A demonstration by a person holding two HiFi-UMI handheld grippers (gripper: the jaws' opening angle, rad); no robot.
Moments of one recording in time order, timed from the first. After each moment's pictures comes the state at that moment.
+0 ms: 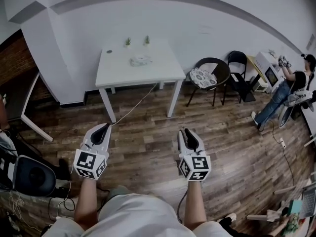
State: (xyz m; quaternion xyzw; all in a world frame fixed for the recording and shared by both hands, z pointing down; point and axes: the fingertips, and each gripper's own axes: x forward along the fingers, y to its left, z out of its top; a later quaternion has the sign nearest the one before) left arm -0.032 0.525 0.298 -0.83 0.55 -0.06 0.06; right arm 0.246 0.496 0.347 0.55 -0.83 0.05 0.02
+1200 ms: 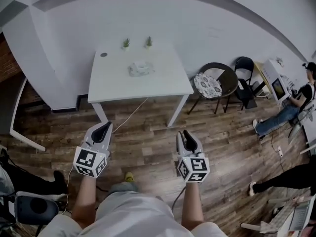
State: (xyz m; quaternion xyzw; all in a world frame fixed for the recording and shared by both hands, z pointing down) left arm -0.100 0.257 0.329 -0.85 0.53 -0.05 0.01; right arm 0.173 0.243 0.371 0.56 -0.83 0.07 0.06
